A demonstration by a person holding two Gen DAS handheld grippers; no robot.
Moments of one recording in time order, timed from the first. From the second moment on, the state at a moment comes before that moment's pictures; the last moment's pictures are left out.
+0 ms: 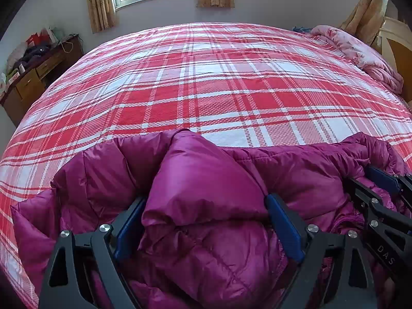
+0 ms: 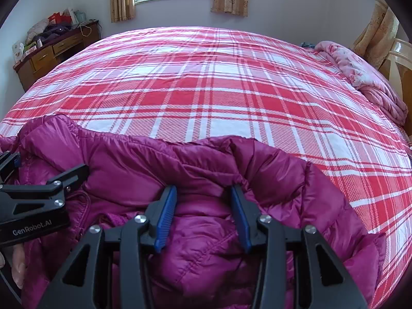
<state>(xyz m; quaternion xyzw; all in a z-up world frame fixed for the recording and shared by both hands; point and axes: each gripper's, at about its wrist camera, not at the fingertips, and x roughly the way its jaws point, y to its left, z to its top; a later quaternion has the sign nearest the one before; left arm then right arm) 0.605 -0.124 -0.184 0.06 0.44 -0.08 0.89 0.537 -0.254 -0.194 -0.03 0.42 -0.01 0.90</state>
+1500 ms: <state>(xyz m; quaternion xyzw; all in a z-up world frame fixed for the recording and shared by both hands) 0.570 -0.126 -0.139 0.09 0.40 -0.07 0.91 0.513 -0.256 -0.164 -0.03 0.40 0.01 0.91</state>
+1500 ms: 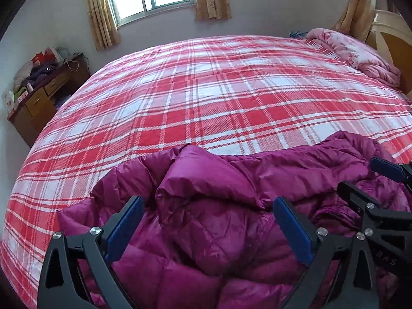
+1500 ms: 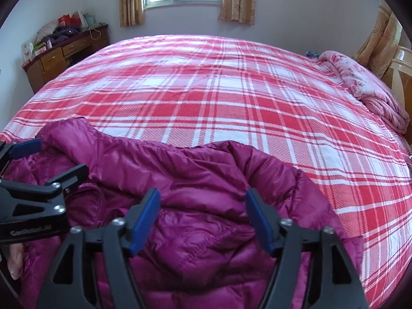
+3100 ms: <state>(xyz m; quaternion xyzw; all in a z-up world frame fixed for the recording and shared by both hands) 0.257 0.024 -0.161 0.06 0.40 -0.07 0.91 0.211 -0.300 -0.185 0.07 0.43 -0.03 0.90</state>
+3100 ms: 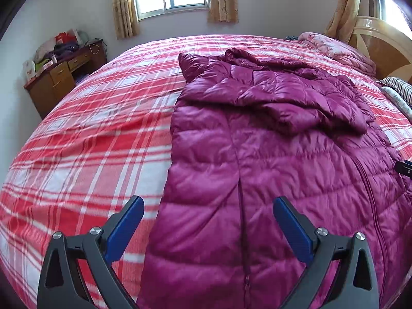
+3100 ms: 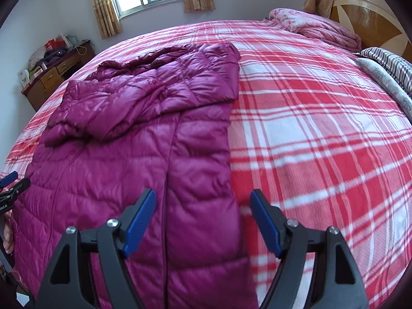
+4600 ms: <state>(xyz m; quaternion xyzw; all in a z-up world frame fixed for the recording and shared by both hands) 0.119 0.071 -0.178 0.03 0.41 -0.14 0.90 0.072 -0.294 -0.199 0.13 0.44 0.04 0.89</state>
